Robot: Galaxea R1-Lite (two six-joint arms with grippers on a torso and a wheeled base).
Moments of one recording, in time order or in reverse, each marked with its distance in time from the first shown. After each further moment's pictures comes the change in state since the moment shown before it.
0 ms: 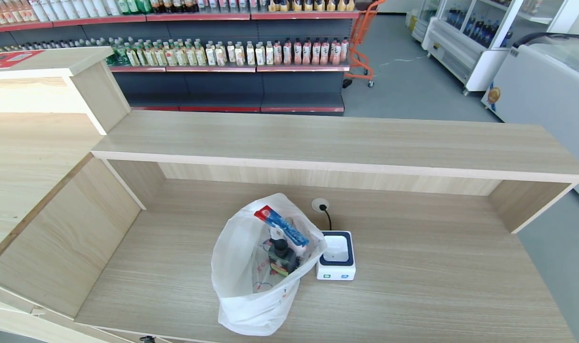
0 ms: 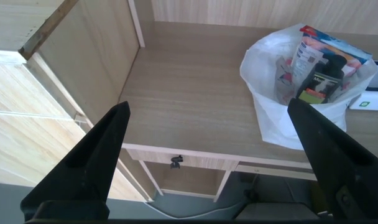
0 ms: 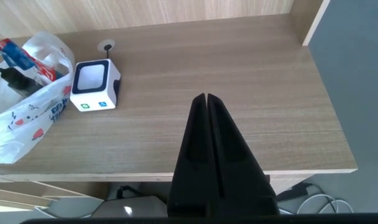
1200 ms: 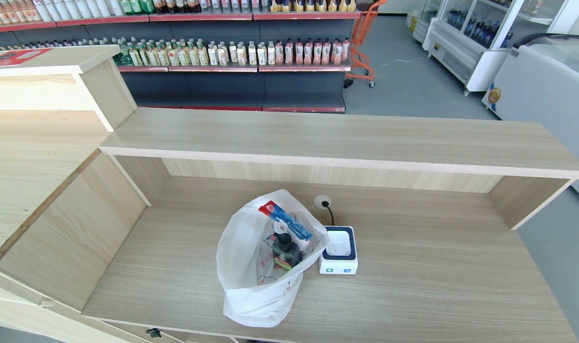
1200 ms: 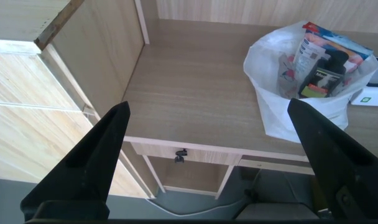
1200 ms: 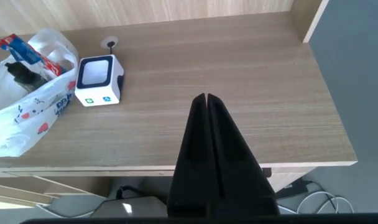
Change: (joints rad) left arm 0.000 0.000 0.000 0.000 0.001 -0.004; right arm 0.000 -0.001 0.000 0.000 0.000 0.000
